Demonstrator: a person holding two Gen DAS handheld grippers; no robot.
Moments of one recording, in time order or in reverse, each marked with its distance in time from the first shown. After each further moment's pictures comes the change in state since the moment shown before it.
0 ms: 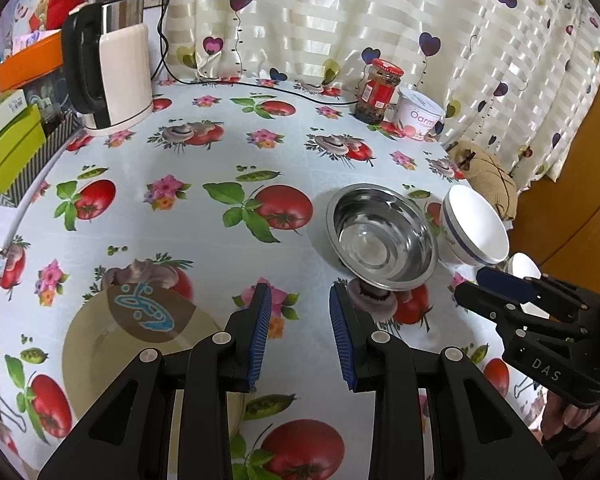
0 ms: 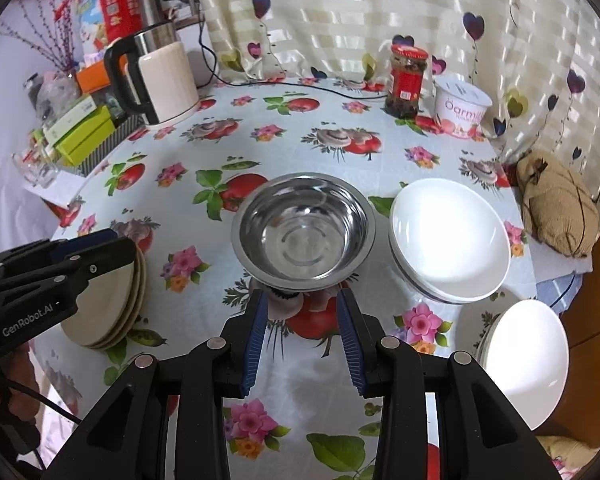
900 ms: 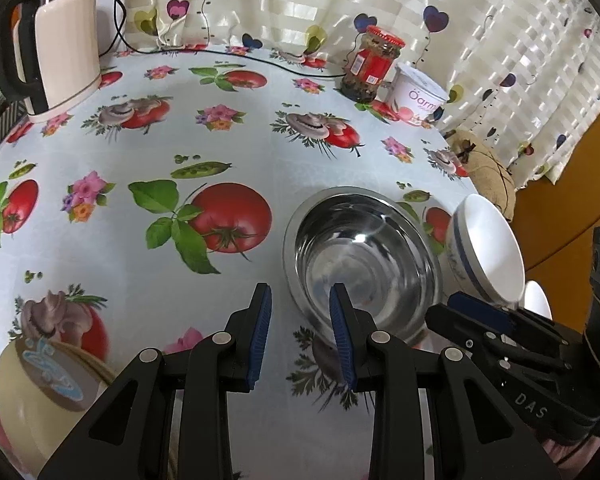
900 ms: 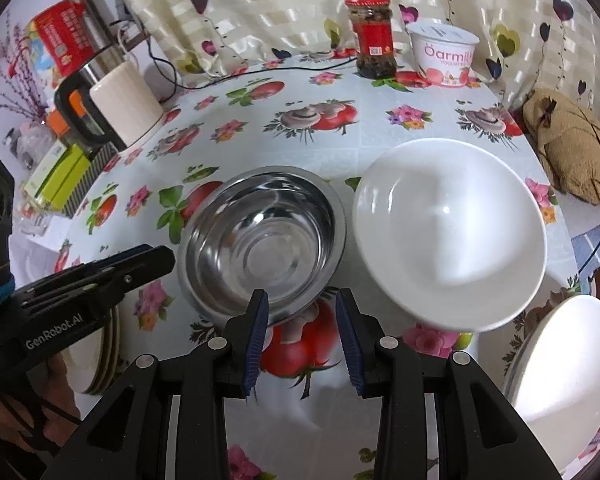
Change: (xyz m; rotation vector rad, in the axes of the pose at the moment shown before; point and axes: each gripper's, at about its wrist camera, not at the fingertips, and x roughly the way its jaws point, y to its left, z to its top) left arm 0.084 -0.021 0.034 -0.035 0.098 -0.076; right arm 0.055 -0.048 0.015 0.187 0.051 0.082
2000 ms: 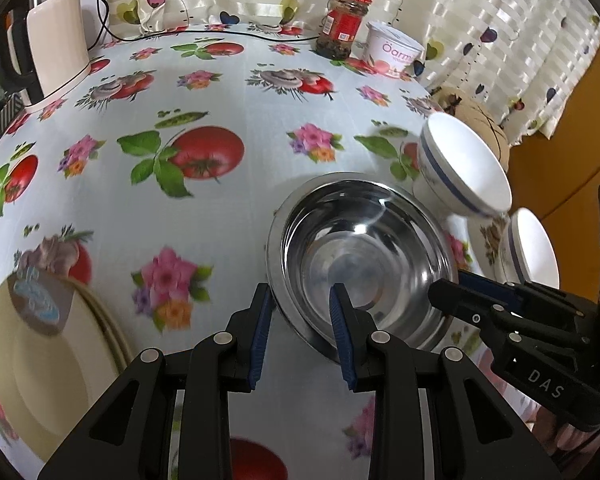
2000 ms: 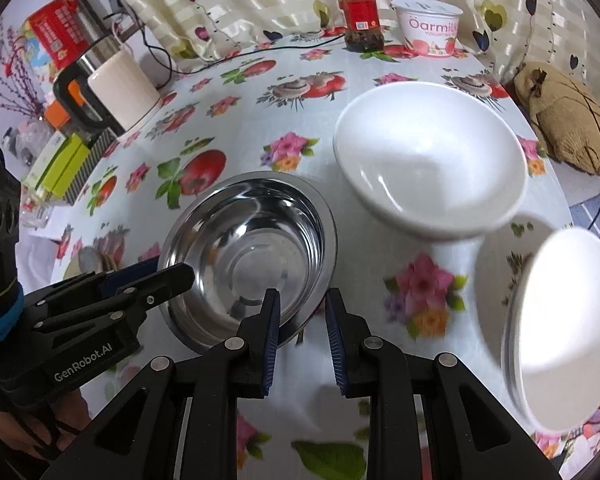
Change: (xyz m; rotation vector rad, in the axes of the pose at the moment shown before) left arm -0.013 -0.027 -0.055 0.086 0.072 0.025; right arm -0.015 -0.002 -0.037 0.022 0.054 0.000
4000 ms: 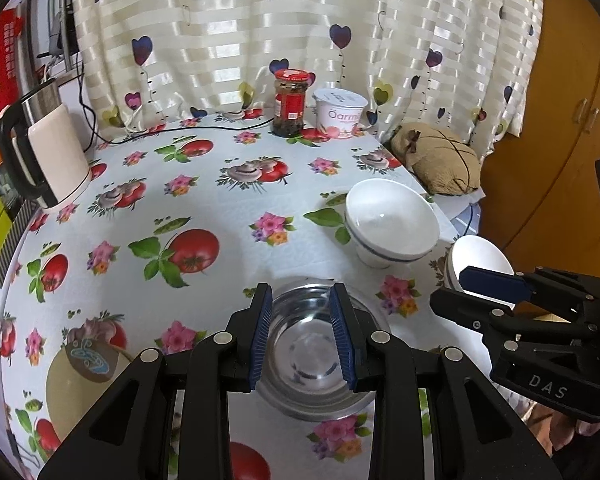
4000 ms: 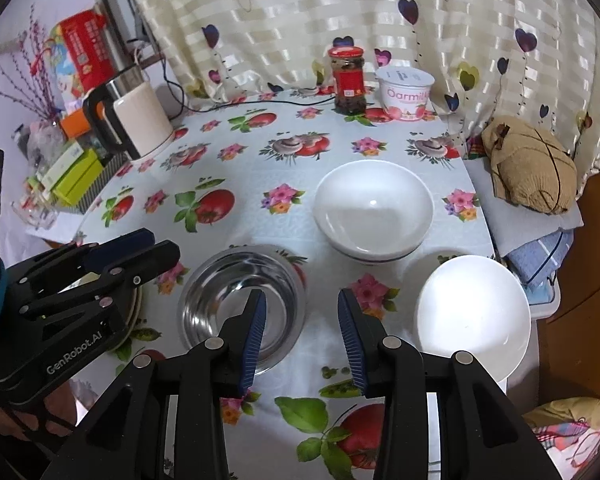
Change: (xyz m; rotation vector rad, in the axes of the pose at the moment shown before) left arm -0.071 -0.062 0.020 0.178 -0.208 0.047; right arm -0.088 0.000 -0.005 -0.061 -0.149 -0.068
